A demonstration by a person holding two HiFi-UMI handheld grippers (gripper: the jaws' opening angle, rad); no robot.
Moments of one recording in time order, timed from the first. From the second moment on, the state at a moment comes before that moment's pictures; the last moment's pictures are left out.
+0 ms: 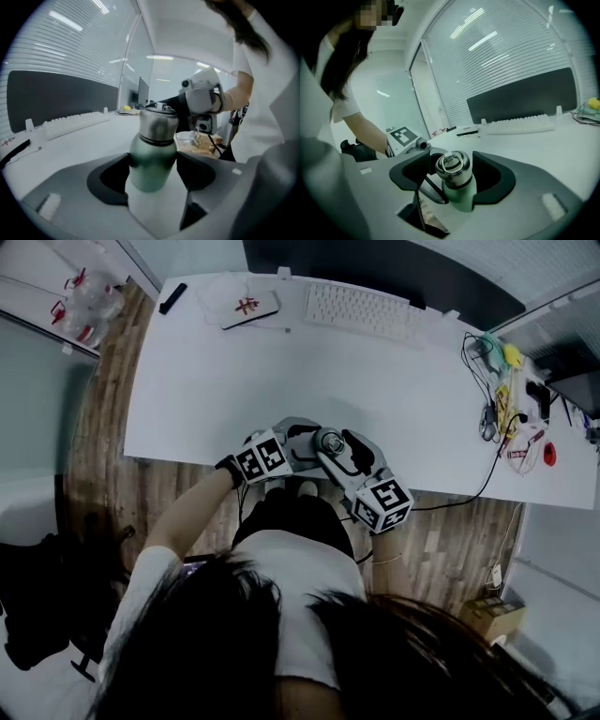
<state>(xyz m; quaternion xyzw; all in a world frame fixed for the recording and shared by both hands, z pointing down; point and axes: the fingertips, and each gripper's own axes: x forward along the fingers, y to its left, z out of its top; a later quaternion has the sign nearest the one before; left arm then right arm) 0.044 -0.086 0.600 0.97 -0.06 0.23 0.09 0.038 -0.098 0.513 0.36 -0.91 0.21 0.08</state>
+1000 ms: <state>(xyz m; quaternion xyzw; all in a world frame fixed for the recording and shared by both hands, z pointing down) 0.040 -0.081 0.600 0.96 0.02 0.26 0.07 0.023 -0.092 0.524 0.14 -0.97 0.14 0.15</state>
